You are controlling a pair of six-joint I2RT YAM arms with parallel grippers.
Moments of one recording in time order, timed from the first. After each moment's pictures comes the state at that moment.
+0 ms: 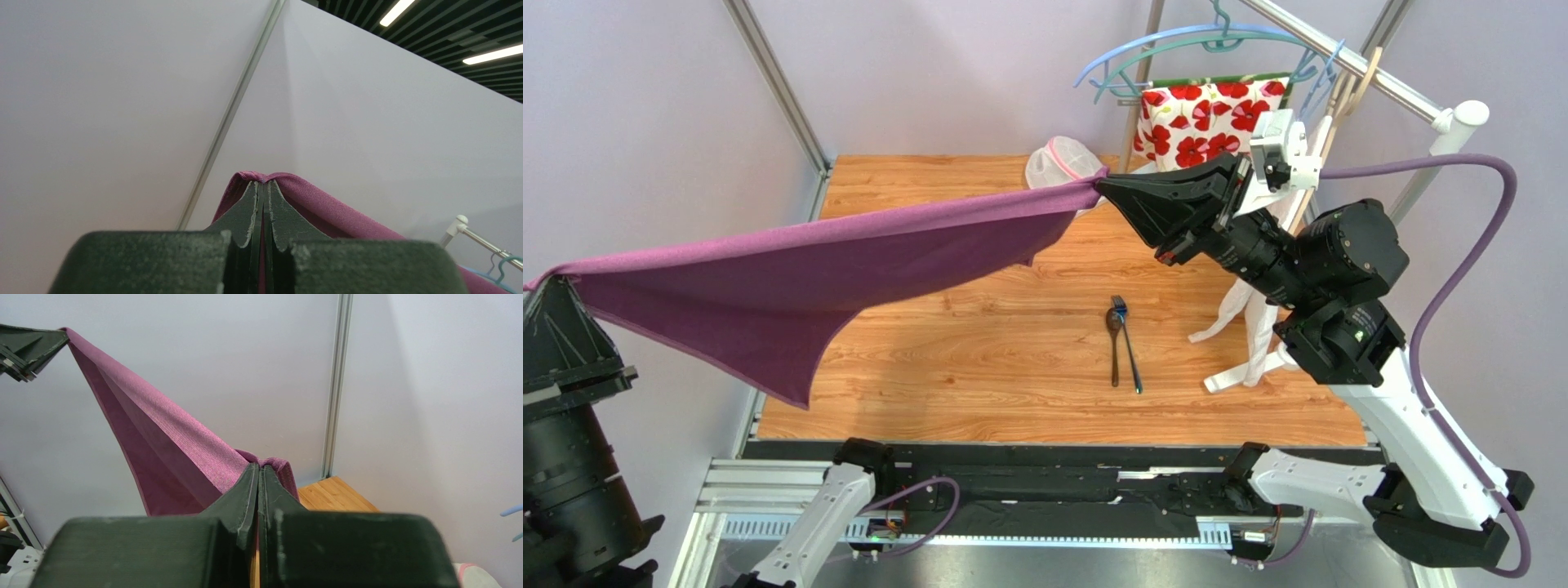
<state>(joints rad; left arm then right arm) -0.22 0.60 1.90 -0.63 -0.55 -0.13 0.82 1.05 1.58 -0.10 -0.26 0.14</state>
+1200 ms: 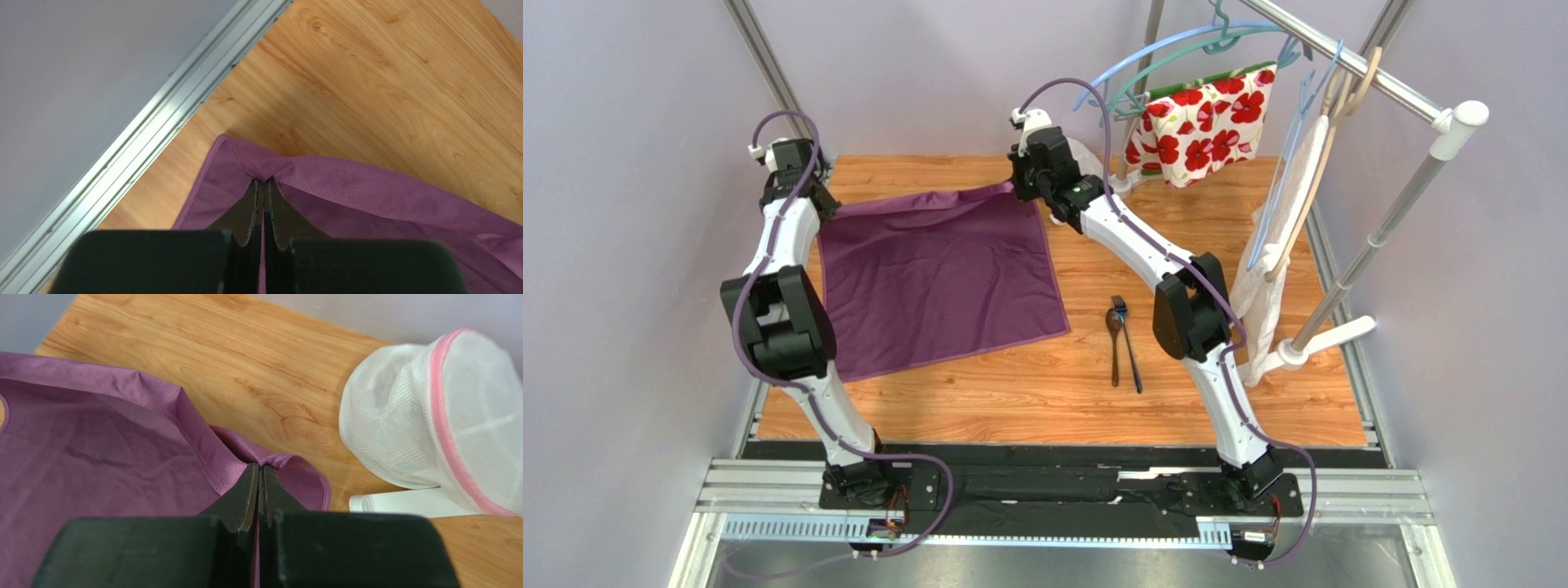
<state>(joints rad) 0.26 1.86 1.58 -0.45 -0.27 -0.37 0.62 2.34 2.23 -0.26 0.07 0.18</state>
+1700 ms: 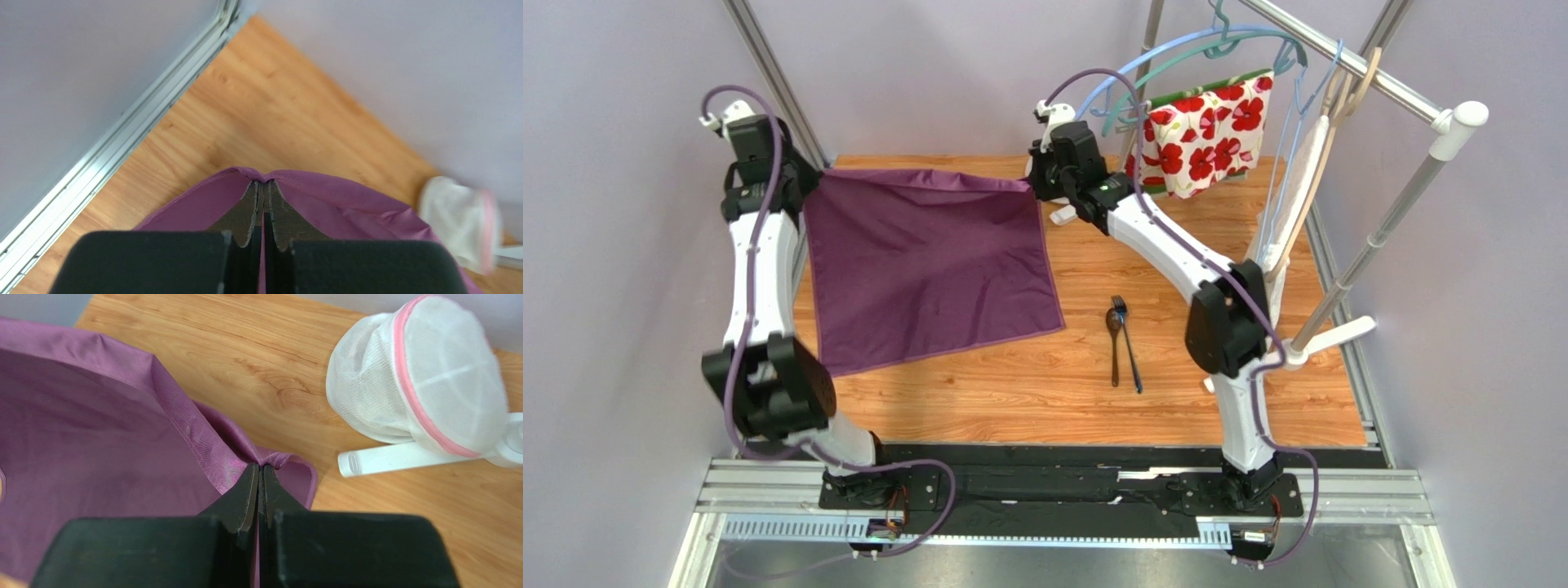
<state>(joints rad) 0.27 1.63 1.60 -0.47 -0.10 -0.46 0.60 2.17 2.04 -0.27 0.04 0.25</state>
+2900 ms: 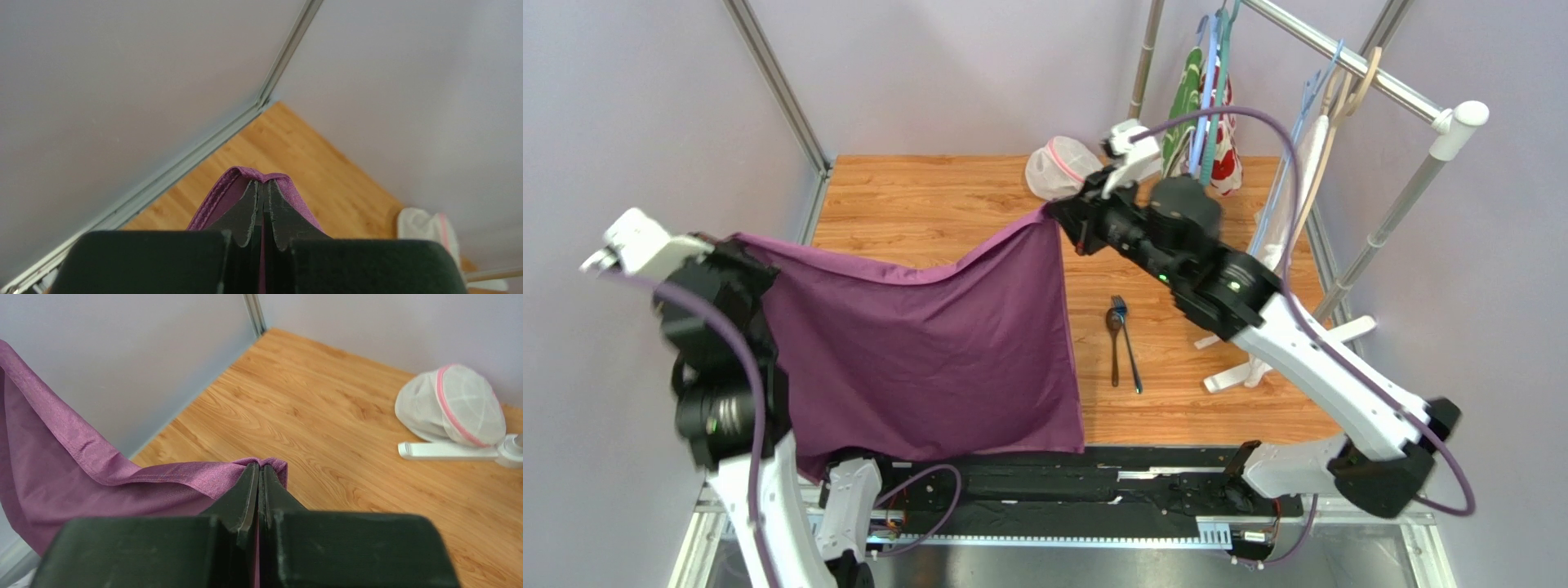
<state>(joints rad) 0.26 0.70 1.42 -0.72 -0.31 -0.42 0.85 1.26 1.51 -0.29 0.09 0.27</state>
